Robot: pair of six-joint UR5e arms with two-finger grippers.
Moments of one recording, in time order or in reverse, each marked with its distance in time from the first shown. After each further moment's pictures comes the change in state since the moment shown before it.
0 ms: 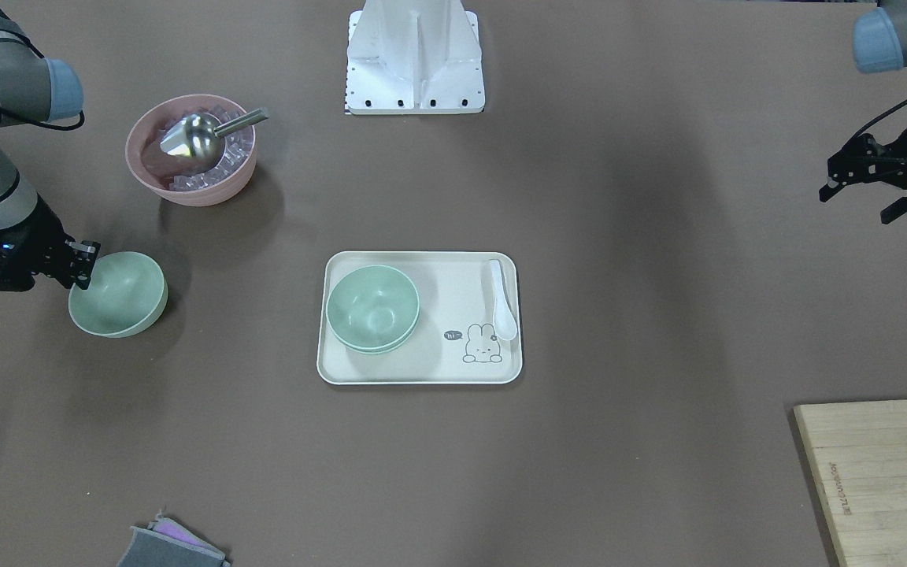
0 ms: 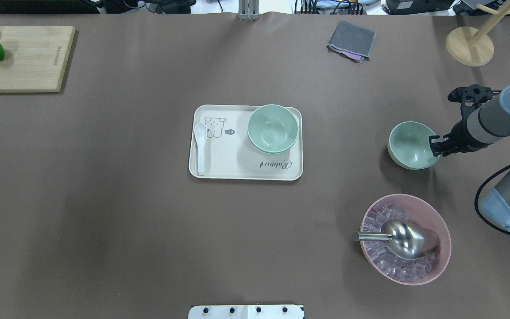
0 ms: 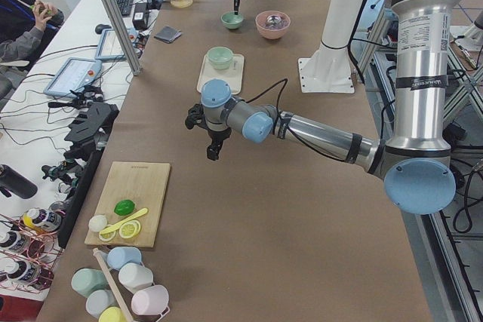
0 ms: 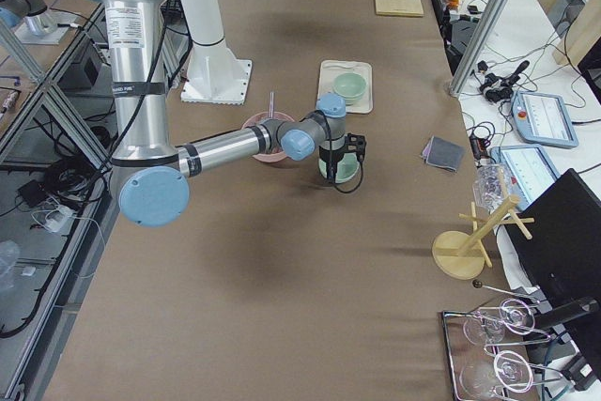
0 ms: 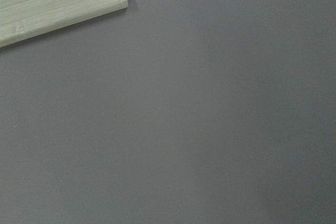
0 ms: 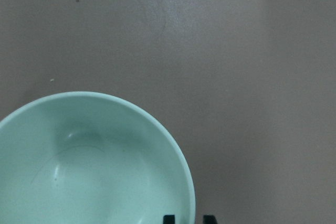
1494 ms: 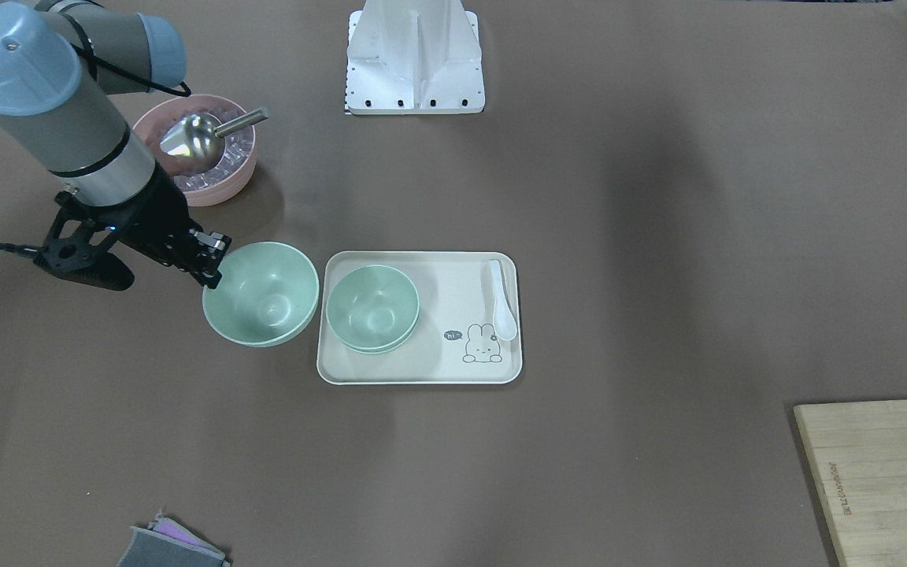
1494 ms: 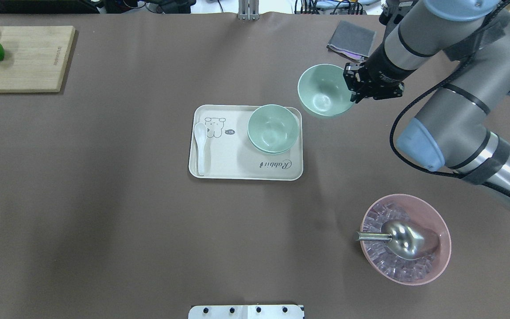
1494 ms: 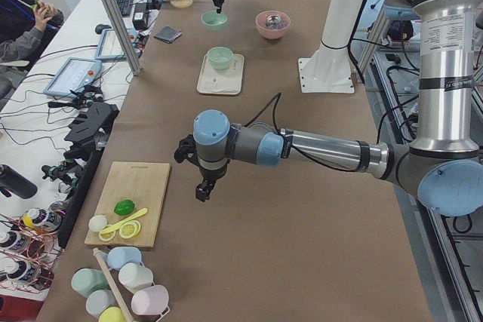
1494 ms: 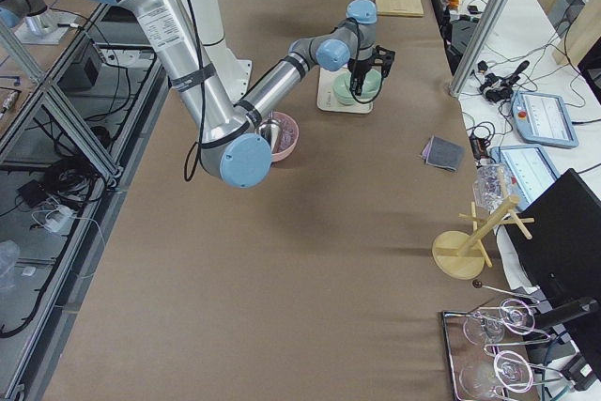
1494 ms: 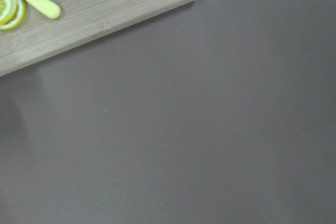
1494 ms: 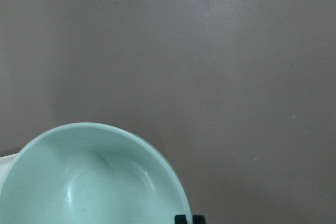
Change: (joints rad) left arm -0.303 0.034 0.115 0.170 0.010 0.550; right arm -0.011 0.496 0.036 -0.324 0.089 0.430
